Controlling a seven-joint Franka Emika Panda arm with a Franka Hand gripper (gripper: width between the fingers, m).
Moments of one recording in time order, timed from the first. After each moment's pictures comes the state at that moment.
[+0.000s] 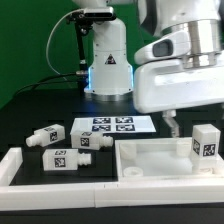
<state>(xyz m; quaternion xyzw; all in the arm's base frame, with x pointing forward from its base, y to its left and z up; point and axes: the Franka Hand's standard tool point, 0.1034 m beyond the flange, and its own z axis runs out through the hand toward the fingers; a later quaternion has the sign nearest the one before) 0.631 0.120 0.095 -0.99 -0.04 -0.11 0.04</state>
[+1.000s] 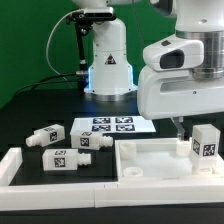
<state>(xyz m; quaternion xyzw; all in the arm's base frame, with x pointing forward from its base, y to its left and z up) 0.643 0.111 0.087 -1.00 0.02 0.03 0.03</state>
